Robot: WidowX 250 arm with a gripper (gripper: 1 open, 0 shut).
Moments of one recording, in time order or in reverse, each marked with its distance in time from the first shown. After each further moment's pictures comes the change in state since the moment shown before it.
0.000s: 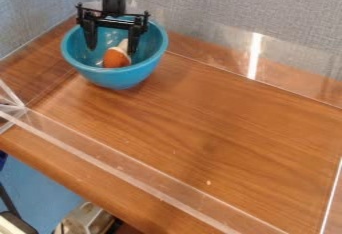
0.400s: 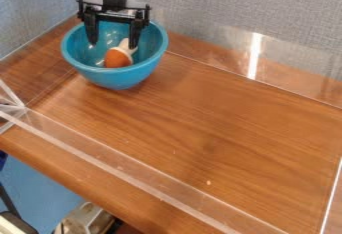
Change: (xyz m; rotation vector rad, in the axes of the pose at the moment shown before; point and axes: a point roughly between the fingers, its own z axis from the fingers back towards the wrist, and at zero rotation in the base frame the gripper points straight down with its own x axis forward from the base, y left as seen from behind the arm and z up) arm 0.003 -0.001 0.006 -0.009 -0.005 -0.001
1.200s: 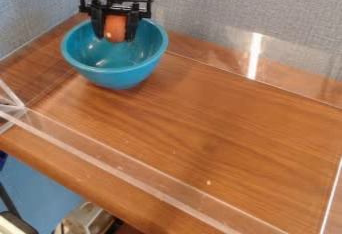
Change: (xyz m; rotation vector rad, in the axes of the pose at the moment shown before) arm 0.004 -0.002 0.012 -0.027 -0.014 -0.013
